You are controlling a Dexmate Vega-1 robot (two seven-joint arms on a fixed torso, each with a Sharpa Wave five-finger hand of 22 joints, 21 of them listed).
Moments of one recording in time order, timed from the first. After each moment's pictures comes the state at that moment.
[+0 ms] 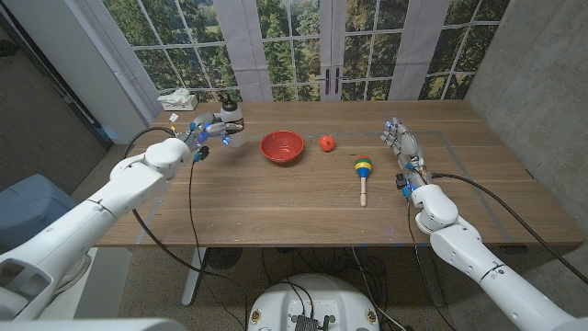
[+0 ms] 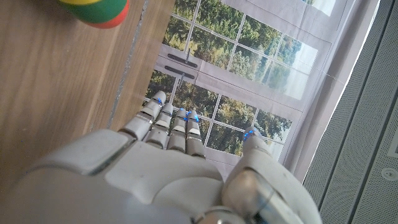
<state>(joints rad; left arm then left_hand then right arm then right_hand) 0.82 0.85 0.35 -1.65 -0.40 0.18 0.13 1.03 0.14 0.28 -0.19 0.22 0.66 -0.04 0.24 0.21 0.70 -0.13 0.20 0.19 1.38 -0.22 0.76 0.33 0.93 -0.13 1.29 0.29 -1.10 -0.55 -0.32 -1.62 0.49 0.33 -0.25 0.28 0.13 0.31 -0.07 0.18 0.29 0.04 0.19 0.18 0.24 0.01 0.20 0.20 0.19 -0.01 0.22 0.27 0.35 -0.01 0.19 0.17</state>
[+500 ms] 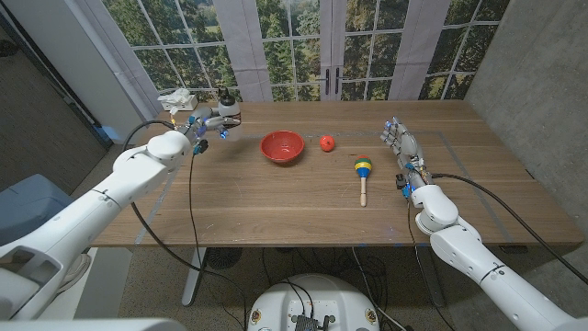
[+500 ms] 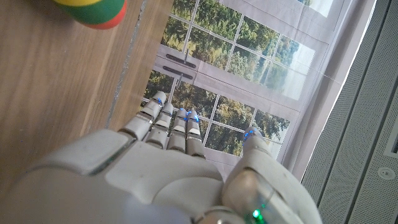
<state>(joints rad) 0.75 0.83 0.38 -1.61 -0.37 0.22 0.15 1.03 0.14 0.30 -0.19 0.22 0.66 -0.04 0.23 0.22 0.70 -0.13 0.20 0.19 1.38 -0.22 0.76 0.33 0.93 -0.13 1.30 0.29 -1.11 -0.55 -0.31 -1.63 0.48 0.35 -0.24 0.28 0.13 0.30 -0.08 0.18 0.29 0.04 0.19 0.18 0.24 0.01 0.20 0.20 0.19 -0.01 0.22 0.27 0.35 -0.01 0.19 0.17</state>
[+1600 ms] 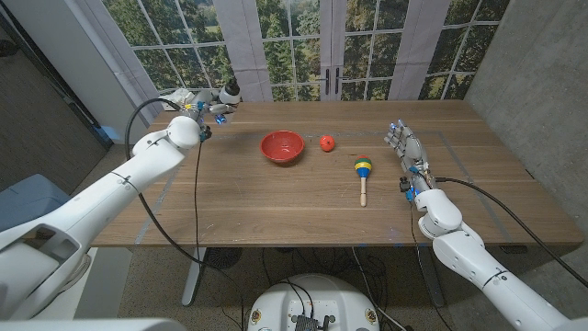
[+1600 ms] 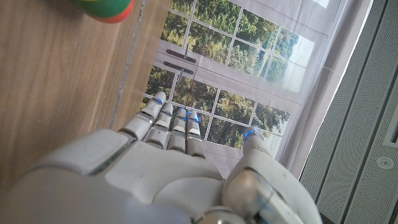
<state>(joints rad) 0.61 0.81 0.53 -1.66 -0.02 0.39 0.31 1.03 0.14 0.32 -0.19 0.21 0.67 -0.05 0.23 0.22 0.70 -0.14 0.20 0.19 1.38 -0.22 0.76 0.33 0.93 -0.13 1.32 0.28 -1.13 -0.55 -0.29 -1.60 0.50 0.40 -0.23 0.28 0.13 0.31 -0.08 0.18 0.29 0.04 0.19 0.18 0.25 0.01 0.20 0.20 0.19 0.00 0.23 0.26 0.35 -0.01 0.19 0.17</state>
